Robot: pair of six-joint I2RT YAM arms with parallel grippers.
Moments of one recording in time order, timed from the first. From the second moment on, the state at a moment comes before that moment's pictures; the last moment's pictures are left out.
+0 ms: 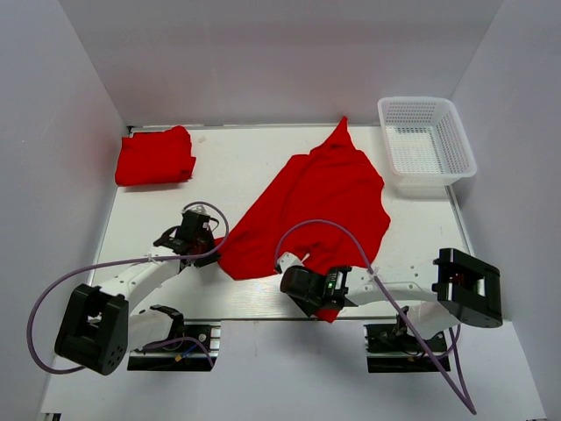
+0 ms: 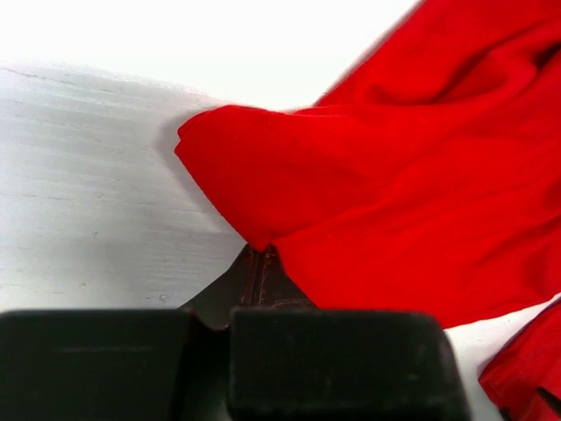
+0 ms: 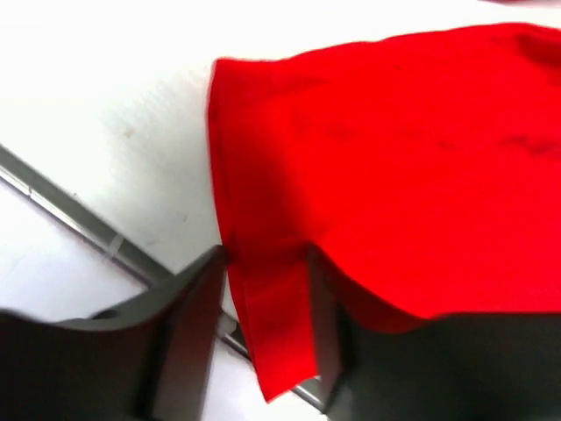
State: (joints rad) left arm -0.36 1.16 0.51 -0.37 -0.05 -0.62; right arm 1.36 1.44 0.72 -0.47 0.24 0.40
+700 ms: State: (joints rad) left arm -0.36 1.10 0.89 -0.48 -0.09 -0.60; right arm 1.18 1.15 0.87 -0.60 0.86 0.59
